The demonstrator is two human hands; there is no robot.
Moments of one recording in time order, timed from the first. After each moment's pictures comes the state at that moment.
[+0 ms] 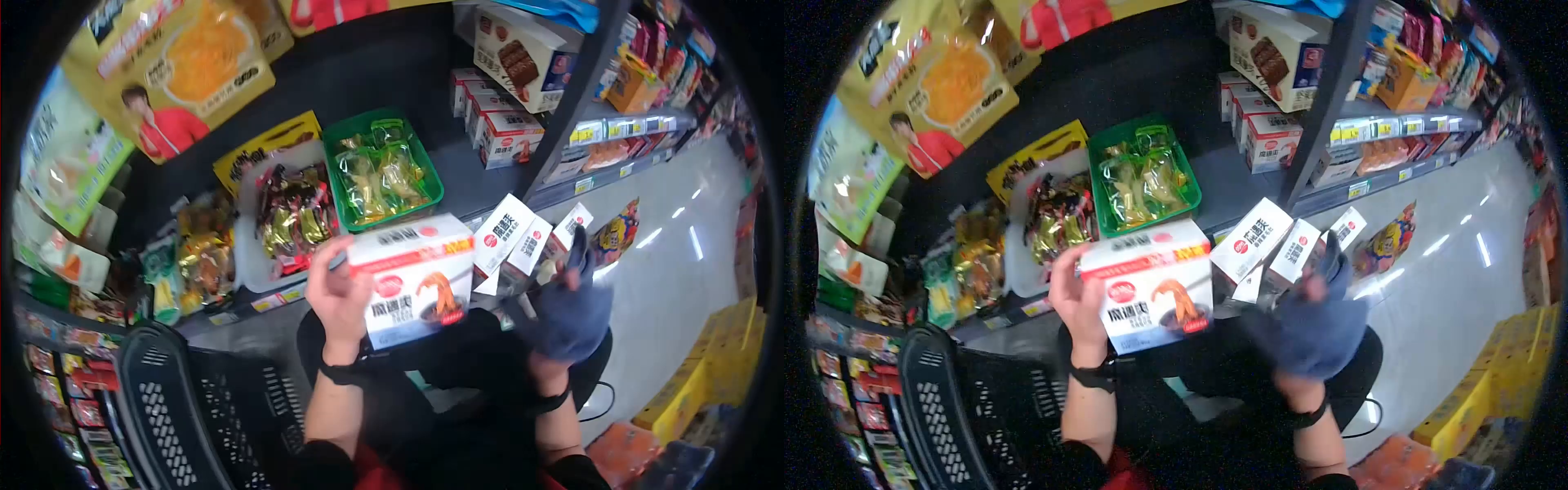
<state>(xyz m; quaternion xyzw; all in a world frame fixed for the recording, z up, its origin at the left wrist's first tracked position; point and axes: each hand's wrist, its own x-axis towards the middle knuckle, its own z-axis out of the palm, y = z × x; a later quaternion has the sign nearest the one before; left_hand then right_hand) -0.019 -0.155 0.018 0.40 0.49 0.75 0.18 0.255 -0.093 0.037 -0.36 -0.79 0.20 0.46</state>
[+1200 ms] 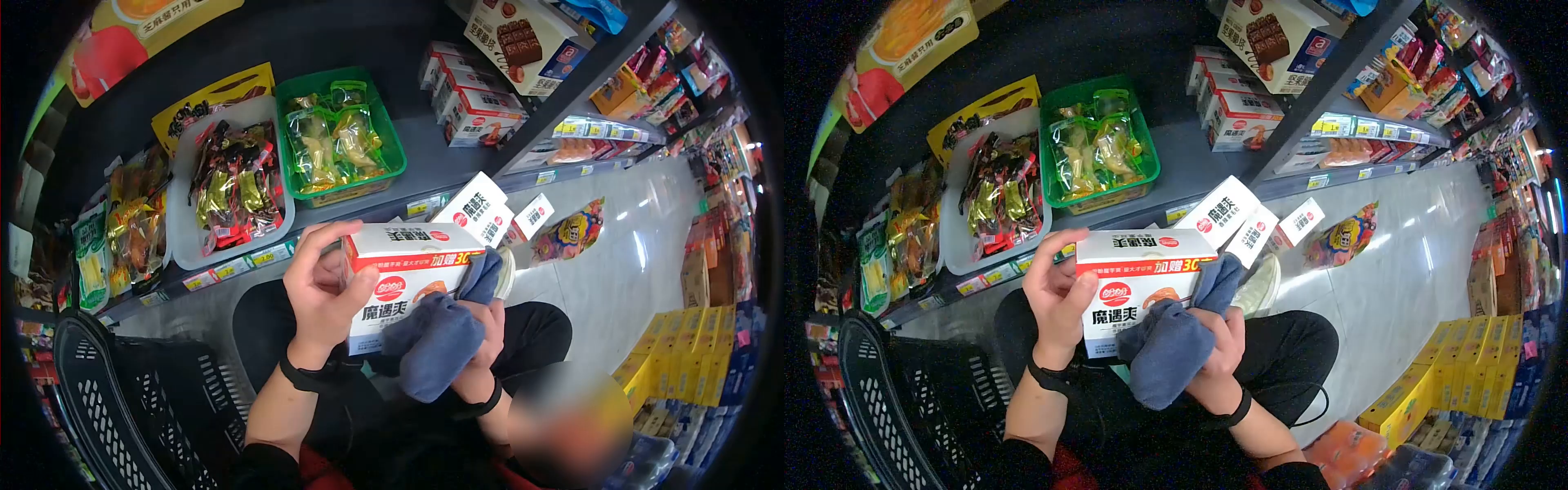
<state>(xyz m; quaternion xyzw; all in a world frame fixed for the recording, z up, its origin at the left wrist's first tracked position) 0.006 -0.150 0.009 0.40 0.44 0.74 0.32 0.214 -0.116 0.000 -0.30 -0.84 0.07 0.44</state>
